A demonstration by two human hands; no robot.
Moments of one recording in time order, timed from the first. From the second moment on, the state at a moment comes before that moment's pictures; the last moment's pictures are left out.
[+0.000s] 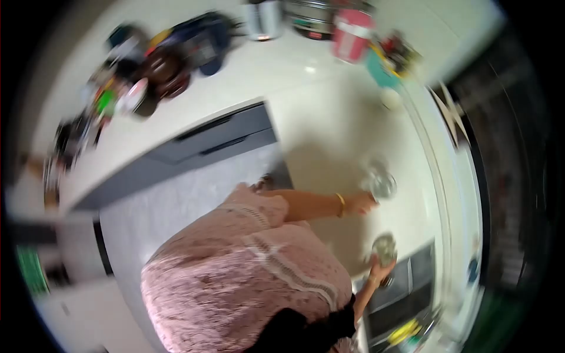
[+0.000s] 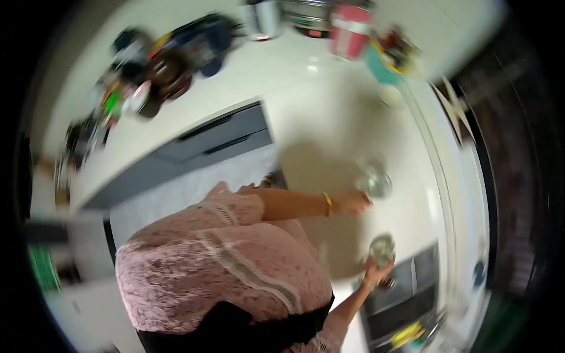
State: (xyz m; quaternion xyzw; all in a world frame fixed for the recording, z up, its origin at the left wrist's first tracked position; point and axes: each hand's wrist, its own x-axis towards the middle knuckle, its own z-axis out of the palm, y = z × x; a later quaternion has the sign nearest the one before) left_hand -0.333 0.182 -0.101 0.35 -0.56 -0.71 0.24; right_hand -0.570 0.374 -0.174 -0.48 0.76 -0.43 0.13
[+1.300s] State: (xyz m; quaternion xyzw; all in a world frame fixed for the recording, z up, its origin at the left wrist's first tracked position) left_hand -0.084 0.209 -0.078 0.75 -0.24 -0.34 0.52; right_hand -0.275 0.009 -0.161 -0.75 0.32 -0.34 0.46
